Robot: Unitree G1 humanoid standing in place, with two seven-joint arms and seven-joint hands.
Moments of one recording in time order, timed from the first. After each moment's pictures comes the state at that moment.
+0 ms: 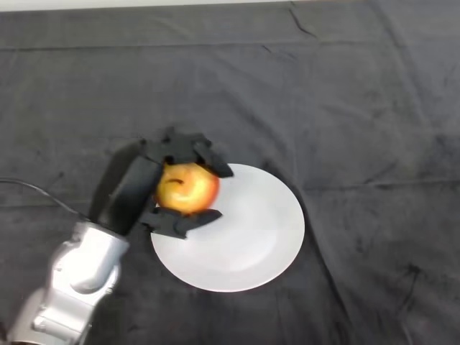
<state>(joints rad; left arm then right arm) -0.39 0.28 -0.31 0.41 0.29 -0.57 0.16 -0.81 -0.33 -0.85 1.21 0.85 0.12 0.30</state>
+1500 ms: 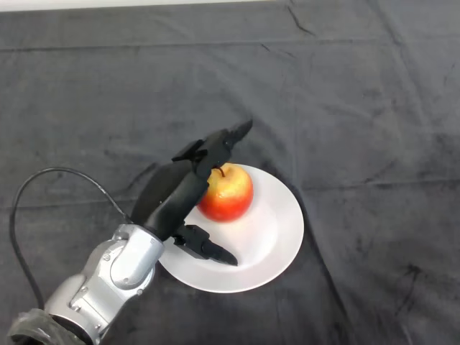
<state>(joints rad) -0.47 0.37 -0.40 0.59 0.36 -0.54 0.22 -0.81 -0.33 -0.85 1.21 0.85 0.12 0.30</state>
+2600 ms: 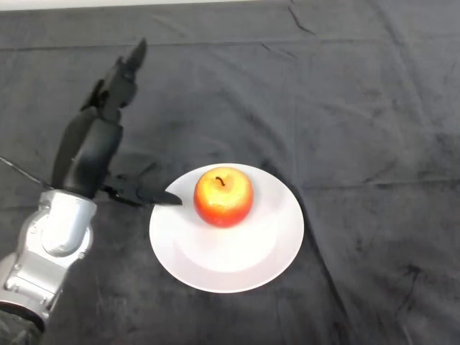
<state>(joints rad) -0.47 0.45 -0.10 0.51 0.23 -0.54 0.30 -0.81 -0.33 -0.85 1.21 0.85 0.12 0.30</state>
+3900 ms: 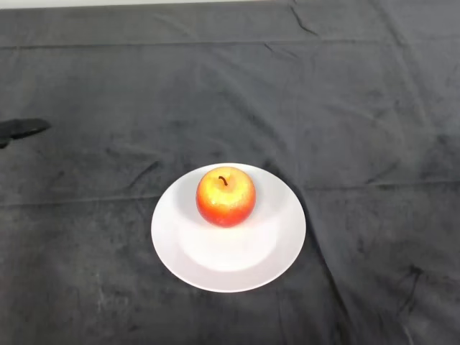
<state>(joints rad) -0.45 0.57 0.26 0.51 0.16 -0.53 0.40 -0.81 -0.33 -0.85 1.21 0.85 0.12 0.30</state>
